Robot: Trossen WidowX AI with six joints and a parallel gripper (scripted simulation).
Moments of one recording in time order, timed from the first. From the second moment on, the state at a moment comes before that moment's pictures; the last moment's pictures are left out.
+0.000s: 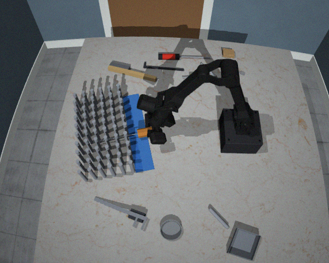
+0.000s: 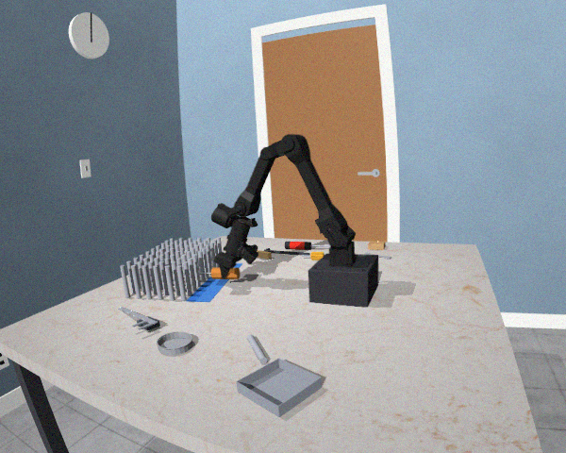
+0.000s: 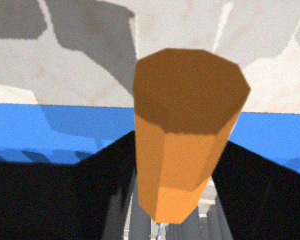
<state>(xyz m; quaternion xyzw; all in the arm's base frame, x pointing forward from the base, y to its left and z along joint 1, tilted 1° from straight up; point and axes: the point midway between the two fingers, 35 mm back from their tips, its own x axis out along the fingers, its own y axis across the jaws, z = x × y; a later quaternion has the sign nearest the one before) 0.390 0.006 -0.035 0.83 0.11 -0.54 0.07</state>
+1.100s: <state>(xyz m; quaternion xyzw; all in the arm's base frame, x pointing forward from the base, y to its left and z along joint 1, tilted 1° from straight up) 0.391 0.005 -0.046 0.83 0.11 -0.54 0.07</state>
